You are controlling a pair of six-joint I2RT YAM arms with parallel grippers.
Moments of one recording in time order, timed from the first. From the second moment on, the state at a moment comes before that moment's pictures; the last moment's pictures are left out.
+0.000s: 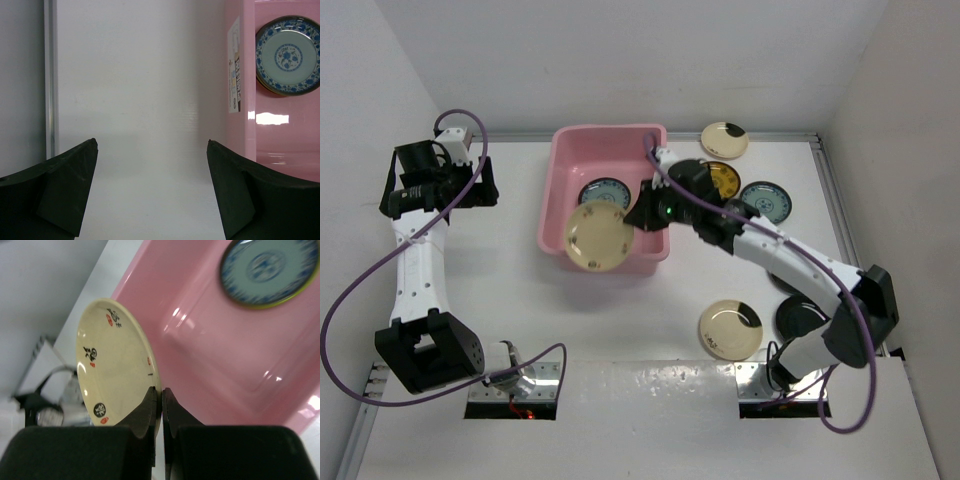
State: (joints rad) left arm 0.33 1.28 1.31 -0.68 0.26 0.18; right arm 0.77 1.45 1.19 -0.24 -0.19 0.46
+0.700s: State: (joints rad) left arm 0.30 1.53 1.43 -0.68 0.17 0.21; right arm 0.49 2.33 1.86 -0.13 -0.21 0.60
